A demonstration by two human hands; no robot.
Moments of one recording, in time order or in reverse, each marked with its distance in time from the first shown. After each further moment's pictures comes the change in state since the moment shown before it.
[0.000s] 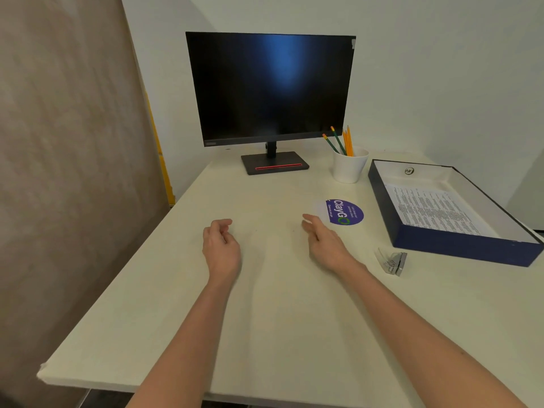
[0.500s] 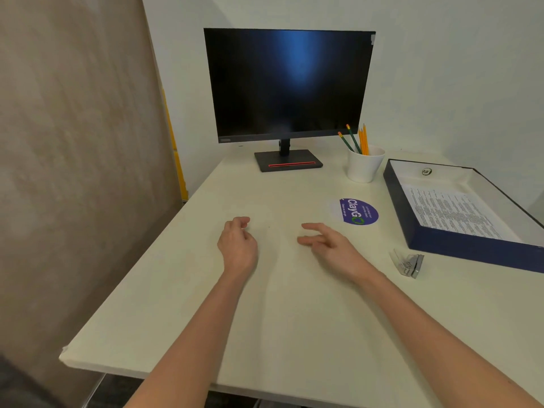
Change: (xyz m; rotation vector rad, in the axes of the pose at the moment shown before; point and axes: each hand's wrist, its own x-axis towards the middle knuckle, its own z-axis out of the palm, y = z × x) left_hand 0.002 0.000 0.001 0.214 -0.088 0.069; right_hand -0.021 -0.010 -0.001 0.294 -0.112 -0.062
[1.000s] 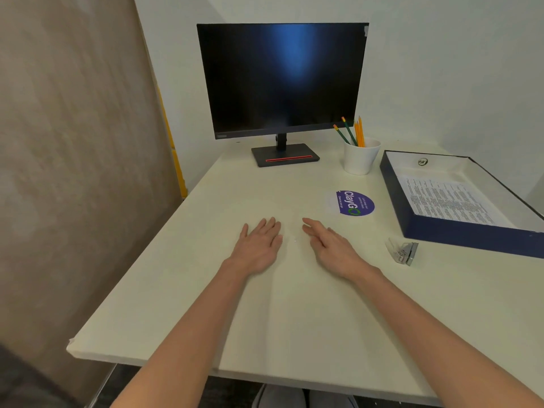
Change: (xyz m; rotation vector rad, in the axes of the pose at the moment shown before) left_hand -0.010 0.011 0.002 0.606 -0.690 0.369; right_hand -0.015 -0.007 0.005 -0.355 -0.029 0.002
